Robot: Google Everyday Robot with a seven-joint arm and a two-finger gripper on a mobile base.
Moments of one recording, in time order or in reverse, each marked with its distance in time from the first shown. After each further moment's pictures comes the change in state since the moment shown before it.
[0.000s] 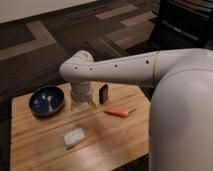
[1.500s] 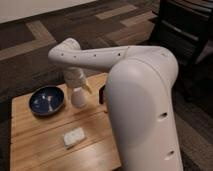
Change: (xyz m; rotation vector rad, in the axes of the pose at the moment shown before) arm -0.103 0.028 -0.001 0.116 0.001 -0.219
